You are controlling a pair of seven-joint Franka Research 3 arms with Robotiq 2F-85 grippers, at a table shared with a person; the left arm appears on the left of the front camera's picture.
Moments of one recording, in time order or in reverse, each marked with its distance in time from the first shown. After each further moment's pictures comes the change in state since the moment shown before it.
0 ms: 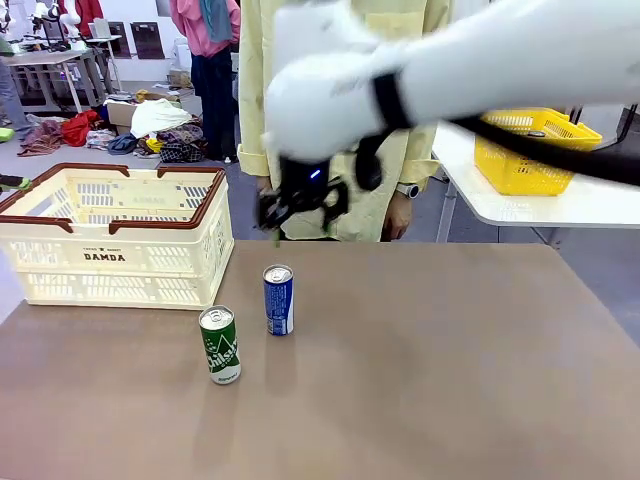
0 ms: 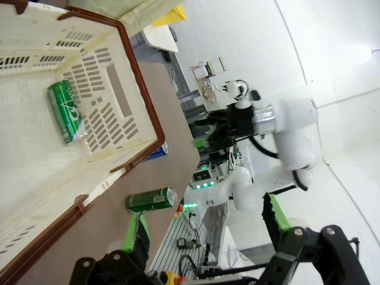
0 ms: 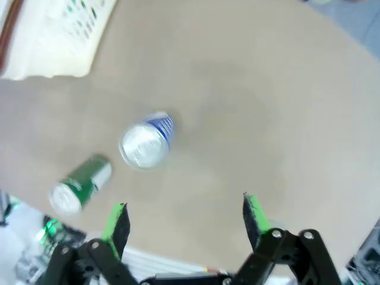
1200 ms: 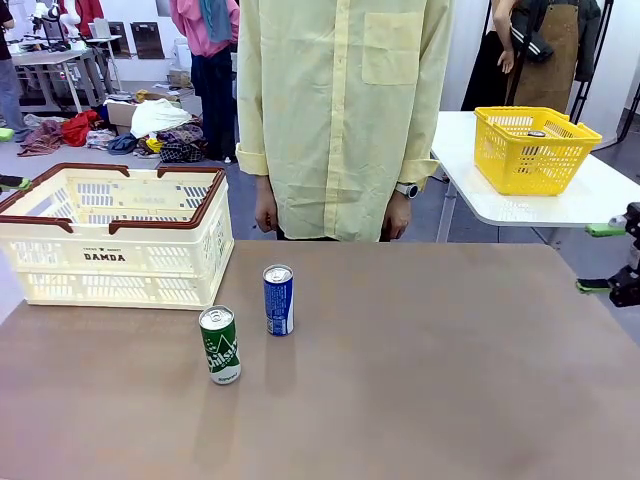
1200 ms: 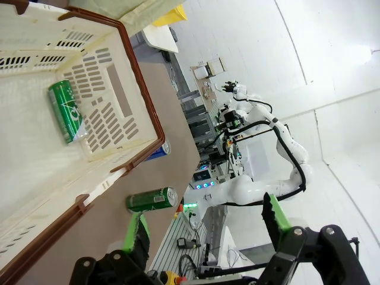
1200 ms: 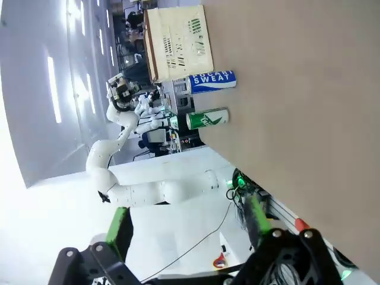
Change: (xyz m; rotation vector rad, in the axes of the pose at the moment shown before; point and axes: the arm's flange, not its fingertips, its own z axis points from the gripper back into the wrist) left arm 0.000 0.000 0.000 0.000 0.000 0.000; right arm -0.268 -0.457 -0.061 1.291 -0.162 -0.517
